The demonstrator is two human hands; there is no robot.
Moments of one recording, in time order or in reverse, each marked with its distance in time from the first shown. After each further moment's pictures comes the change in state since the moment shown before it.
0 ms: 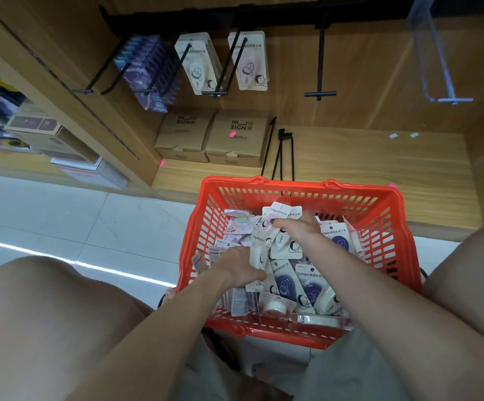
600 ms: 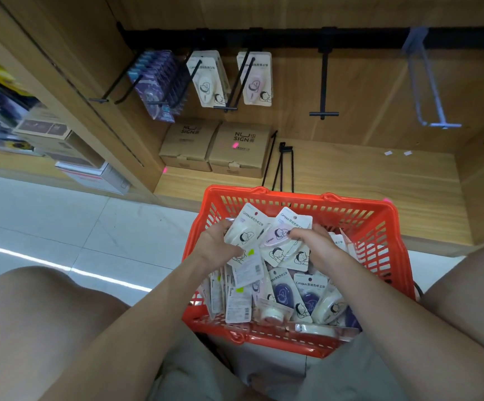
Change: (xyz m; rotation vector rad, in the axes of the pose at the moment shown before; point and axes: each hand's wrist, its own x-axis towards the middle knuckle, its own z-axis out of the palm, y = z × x) left_hand -0.012 -0.012 -0.054 -0.397 0.283 0.105; right_hand -0.026 0.008 -0.034 0.305 -0.178 0.007
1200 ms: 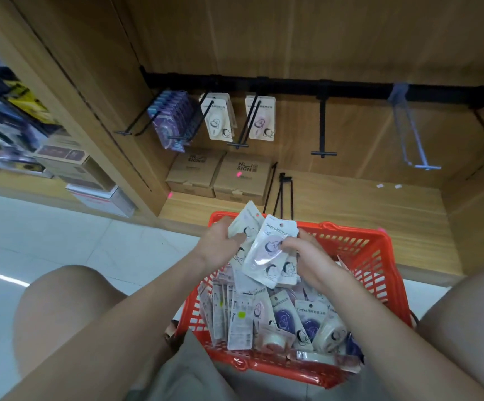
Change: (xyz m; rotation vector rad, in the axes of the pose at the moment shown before) left_hand -0.013 0.046 -0.041 -0.021 0.063 0.156; right_hand -0.046 -0.042 0.030 0.029 -0.180 -0.189
